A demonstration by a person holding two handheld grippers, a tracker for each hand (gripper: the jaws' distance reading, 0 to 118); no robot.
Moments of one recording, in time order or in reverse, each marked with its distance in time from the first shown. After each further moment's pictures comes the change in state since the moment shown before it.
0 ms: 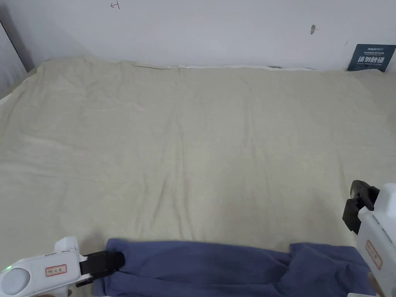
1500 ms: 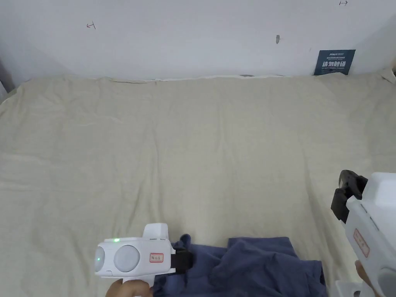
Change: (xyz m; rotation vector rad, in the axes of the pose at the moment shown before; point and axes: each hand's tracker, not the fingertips) left arm 0.235 -0.077 -0.084 -0.157 0.066 -0.390; right arm 0.063 -0.001 0.039 0.070 -0.021 -0.069
